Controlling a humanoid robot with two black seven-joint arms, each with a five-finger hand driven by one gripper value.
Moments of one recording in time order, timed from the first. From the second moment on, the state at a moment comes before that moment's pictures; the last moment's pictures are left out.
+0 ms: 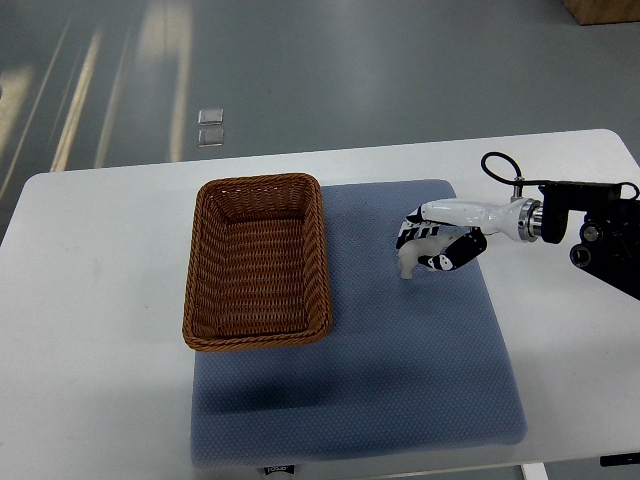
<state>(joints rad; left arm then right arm) 0.04 0.00 -0.16 -0.16 0.04 -0.01 0.09 0.82 -0.56 0.43 1.09 -1.52 0.27 0.34</state>
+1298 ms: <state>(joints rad) 0.04 0.00 -0.16 -0.16 0.04 -0.01 0.09 0.85 -0.22 0.59 0.92 -0.96 0.17 0.43</state>
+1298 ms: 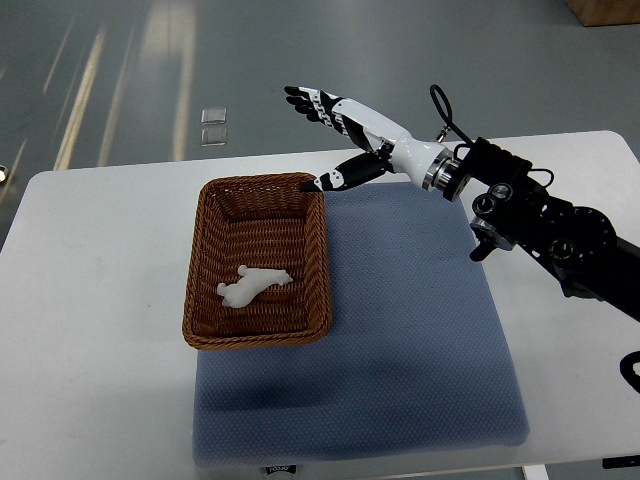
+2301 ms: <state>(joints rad) 0.04 0.00 -0.16 -0.16 0.04 -0.01 0.09 0.71 -0.25 0.63 0.78 -0.26 0.26 0.23</state>
